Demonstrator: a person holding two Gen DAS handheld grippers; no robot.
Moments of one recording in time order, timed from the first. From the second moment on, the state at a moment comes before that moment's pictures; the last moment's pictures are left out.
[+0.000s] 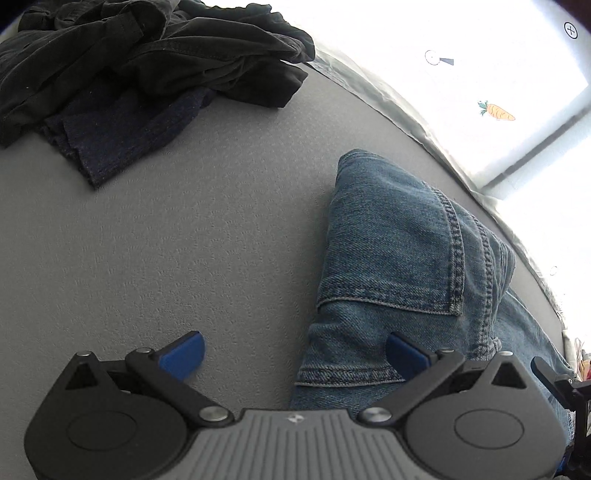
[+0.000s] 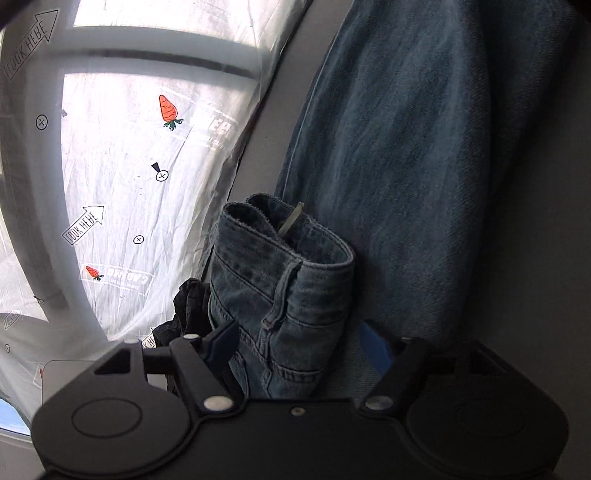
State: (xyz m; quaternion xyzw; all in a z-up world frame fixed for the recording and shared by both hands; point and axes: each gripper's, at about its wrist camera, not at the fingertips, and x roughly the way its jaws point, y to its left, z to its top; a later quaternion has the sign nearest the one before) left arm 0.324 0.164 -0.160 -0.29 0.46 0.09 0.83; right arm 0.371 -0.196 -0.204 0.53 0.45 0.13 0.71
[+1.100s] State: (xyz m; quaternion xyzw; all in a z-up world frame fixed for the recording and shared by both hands) left arm 0.329 0.153 -0.160 -0.25 0.48 0.09 0.84; right arm 0.425 -0.145 -0.205 0.46 0.46 0.15 0.74
